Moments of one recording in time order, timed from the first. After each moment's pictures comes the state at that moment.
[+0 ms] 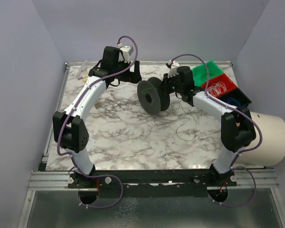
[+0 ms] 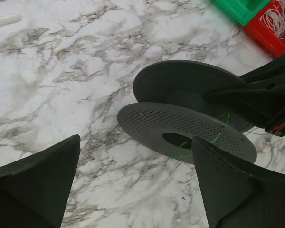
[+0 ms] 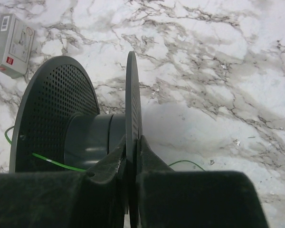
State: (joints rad) left arm -0.32 1.75 1.69 -0.52 0.29 -0.10; right arm 0.43 1.77 1.27 0.06 -0.24 0.13
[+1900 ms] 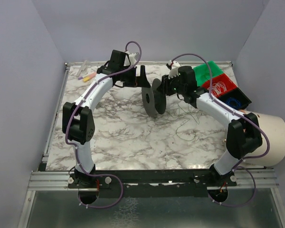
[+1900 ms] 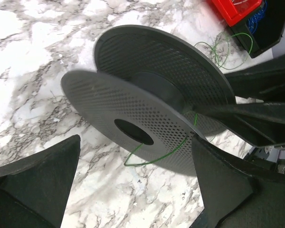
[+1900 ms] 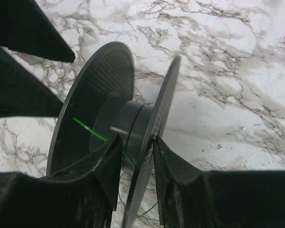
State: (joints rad) left arm -0.35 1.92 1.75 -0.59 0.56 -0.27; right arm 0.46 1.66 1.26 -0.05 -0.24 0.14
